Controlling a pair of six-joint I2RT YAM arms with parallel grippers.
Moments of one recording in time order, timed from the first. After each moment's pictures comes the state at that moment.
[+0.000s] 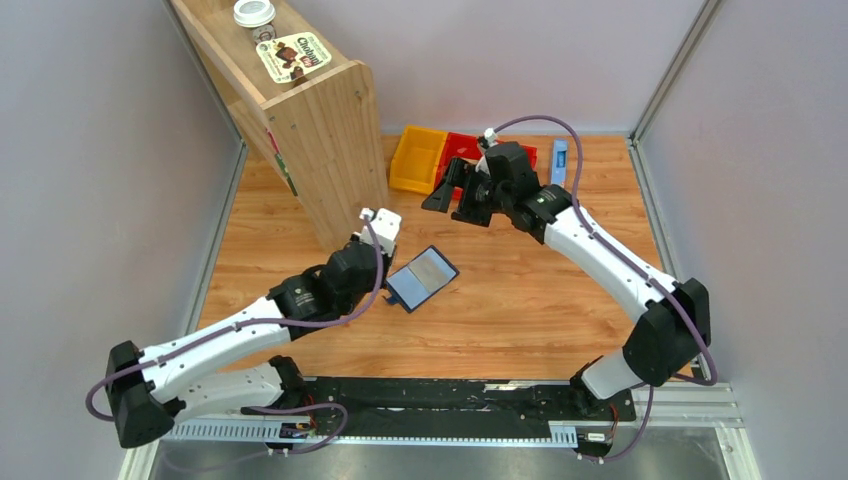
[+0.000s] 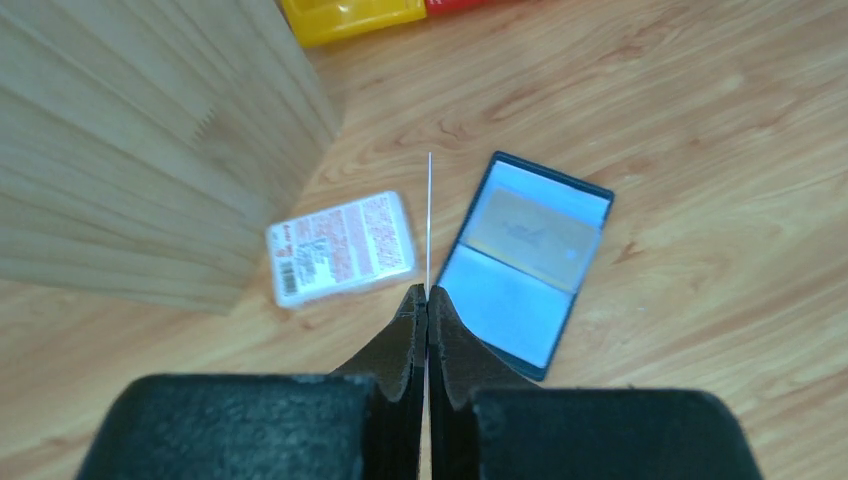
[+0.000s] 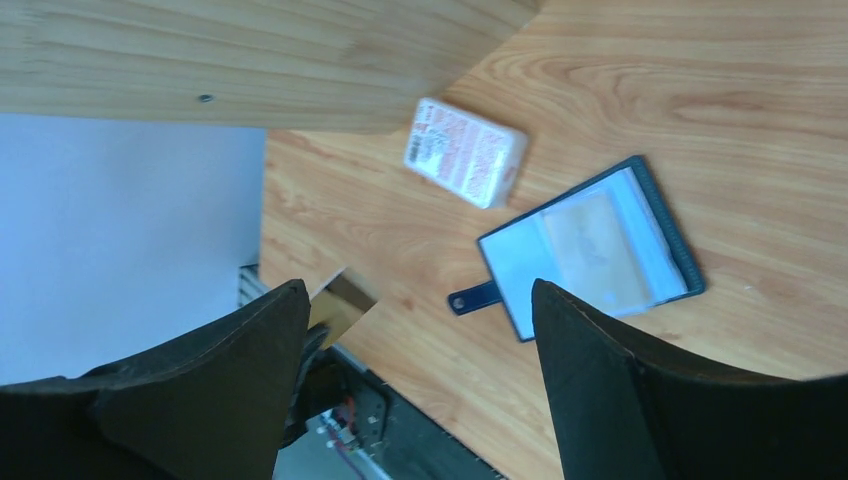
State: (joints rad) left arm -0.94 0.94 0.77 -0.29 -0.48 -0.20; right arm 0.59 1.53 1.35 -0.43 -0.24 0.77
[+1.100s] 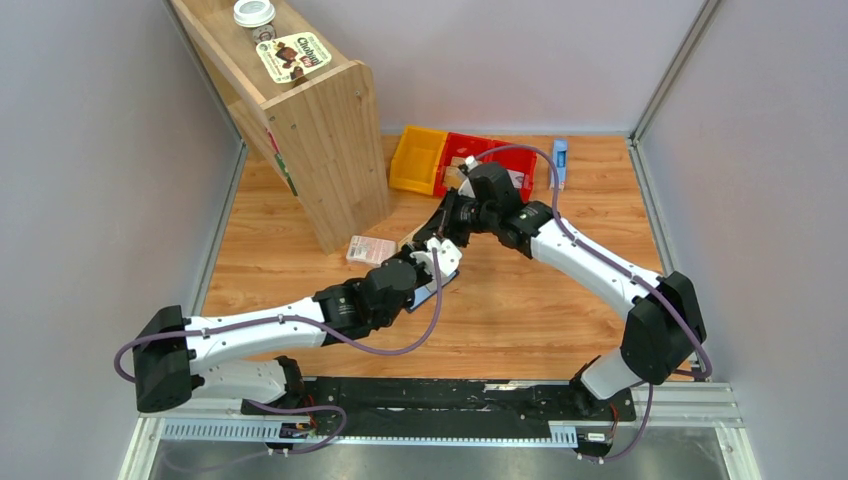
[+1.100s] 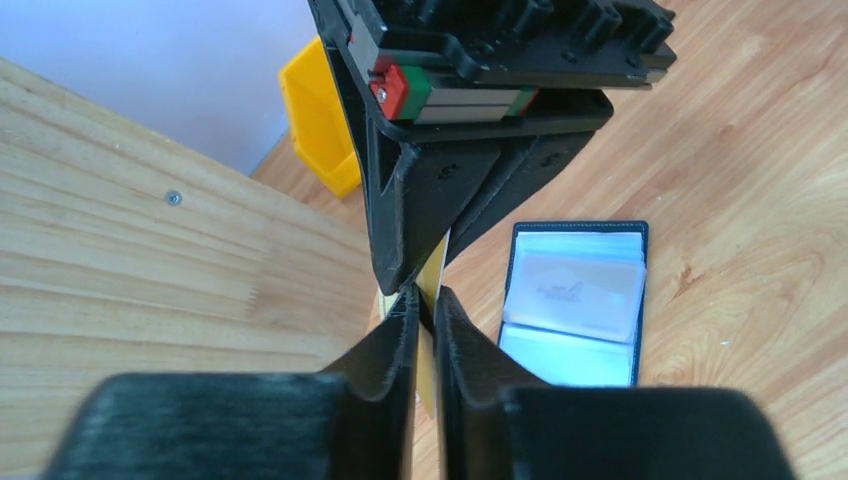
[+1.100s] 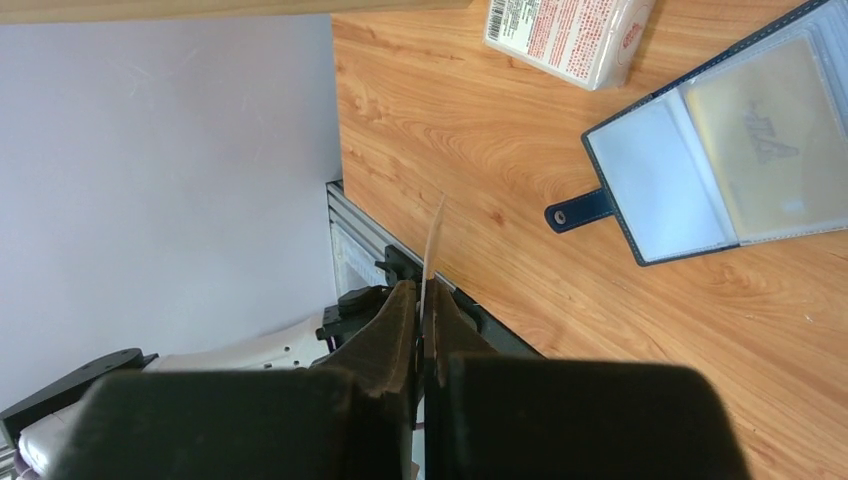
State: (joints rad) left arm -1.16 1.17 0.77 0.08 -0.68 0.37; right arm 0.66 1.52 1.24 -0.31 -0.43 1.04
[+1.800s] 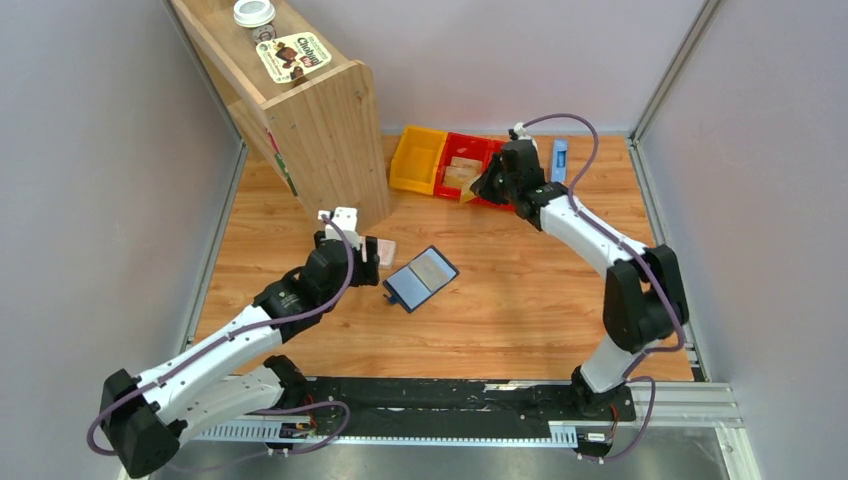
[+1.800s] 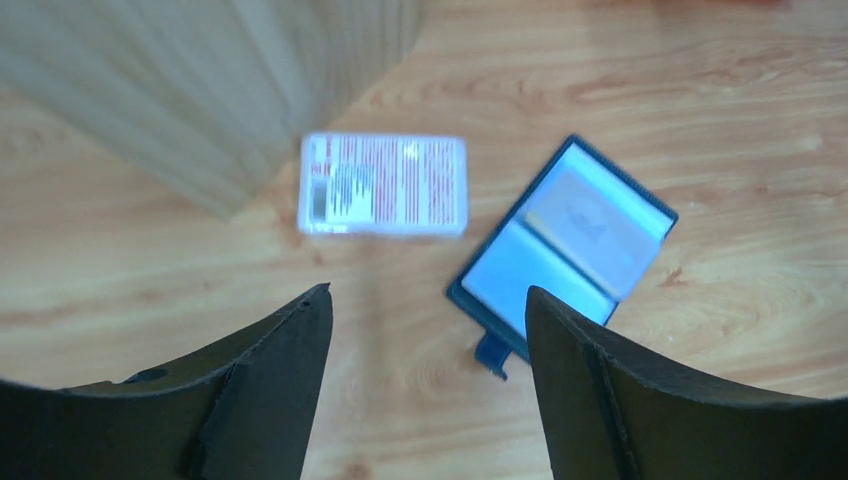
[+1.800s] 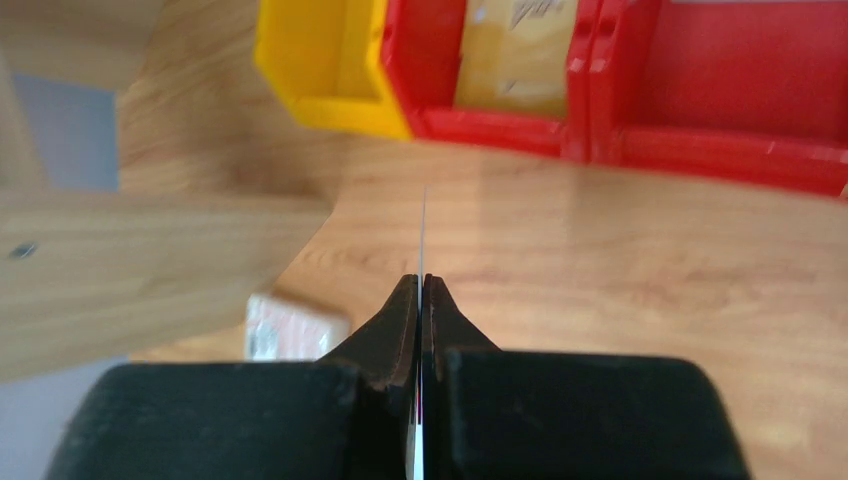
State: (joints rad) left arm -0.82 0.90 0.69 -0.28 -0.52 -0.32; right arm 0.42 1.60 1.24 -0.19 -0.06 0.74
